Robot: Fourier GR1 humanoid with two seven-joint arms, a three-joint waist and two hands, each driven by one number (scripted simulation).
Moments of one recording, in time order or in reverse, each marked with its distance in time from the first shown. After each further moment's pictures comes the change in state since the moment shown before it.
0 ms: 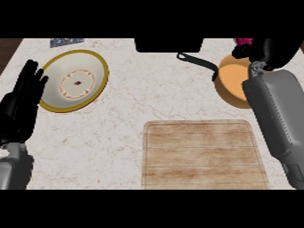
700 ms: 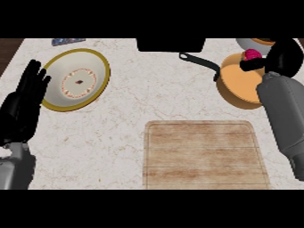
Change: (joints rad) left arm -0.003 -0.010 -0.005 0.003 -0.006 -0.008 -0.005; right arm -0.010 -0.033 -0.240 0.371 -0.289 -0.161 -0.325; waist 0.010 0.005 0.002
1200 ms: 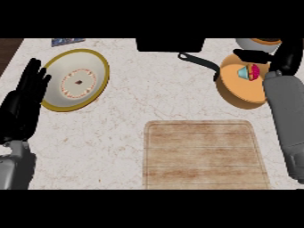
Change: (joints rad) left arm -0.013 0.000 0.004 0.007 0.000 0.000 0.010; right arm -0.008 0.050 -0.197 -0.020 -0.350 -0.092 -0.396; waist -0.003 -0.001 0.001
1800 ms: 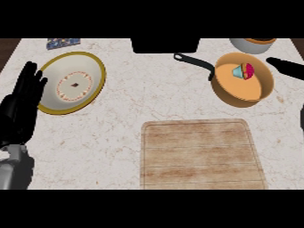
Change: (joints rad) left arm 0.028 -0.006 0.008 -0.022 -0.017 0.014 0.000; right arm 0.234 -0.052 -0.093 -0.307 -0.293 0.155 -0.125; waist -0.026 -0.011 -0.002
